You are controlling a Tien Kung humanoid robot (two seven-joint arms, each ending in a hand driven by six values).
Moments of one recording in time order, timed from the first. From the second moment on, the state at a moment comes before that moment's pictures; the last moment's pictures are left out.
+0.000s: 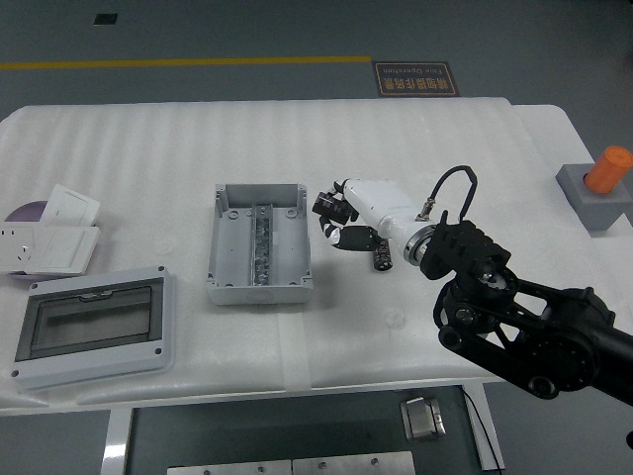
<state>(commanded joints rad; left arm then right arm) -0.01 0.26 -0.60 -0.18 0.74 -0.05 0.28 0.63 -0.31 0.53 1.47 -1.81 -0.16 -0.39</state>
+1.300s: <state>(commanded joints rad) -0.01 0.25 -0.58 -0.18 0.69 -0.05 0.26 0.77 -0.39 0.34 1.29 -1.80 -0.08 -0.38</state>
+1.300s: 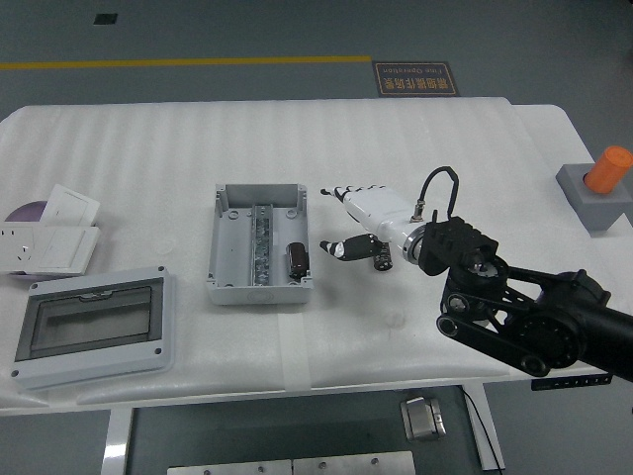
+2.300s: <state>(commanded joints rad) -0.01 0.27 -0.55 -0.18 0.64 -0.04 0.23 0.85 -0.43 0.18 1.21 -1.77 0.00 -0.40</state>
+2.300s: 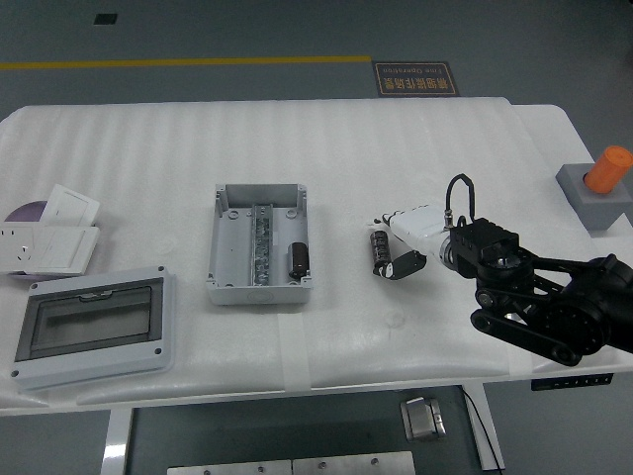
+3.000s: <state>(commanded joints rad) -0.01 0.27 -0.54 -0.18 0.63 -0.03 0.22 0.85 -0.44 0.20 1.25 -1.80 -0.04 -0.39</state>
